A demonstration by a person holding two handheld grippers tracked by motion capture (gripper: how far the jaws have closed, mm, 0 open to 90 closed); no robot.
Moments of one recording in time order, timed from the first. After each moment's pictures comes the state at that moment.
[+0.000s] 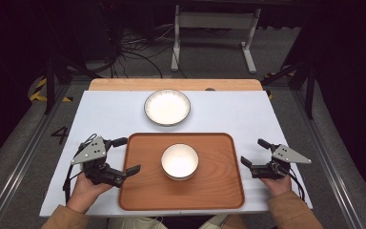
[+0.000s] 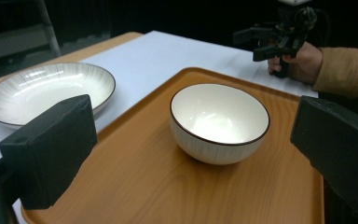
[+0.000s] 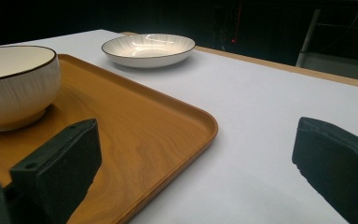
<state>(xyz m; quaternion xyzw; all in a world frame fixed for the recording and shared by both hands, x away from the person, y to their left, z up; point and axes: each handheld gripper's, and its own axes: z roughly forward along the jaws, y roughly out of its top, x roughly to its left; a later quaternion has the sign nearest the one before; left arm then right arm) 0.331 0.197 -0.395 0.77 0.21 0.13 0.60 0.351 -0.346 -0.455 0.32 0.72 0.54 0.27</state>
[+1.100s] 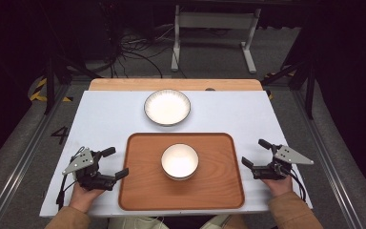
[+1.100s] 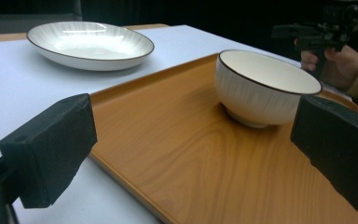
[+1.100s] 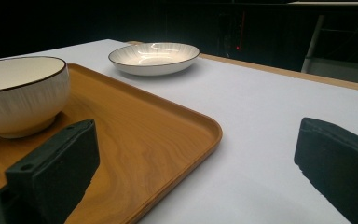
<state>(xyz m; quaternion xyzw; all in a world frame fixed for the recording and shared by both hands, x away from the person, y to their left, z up) 0.338 0.235 -0.467 0.72 0.29 0.12 0.62 0.348 -0.349 -0.455 0.32 0.71 0.56 0.27</state>
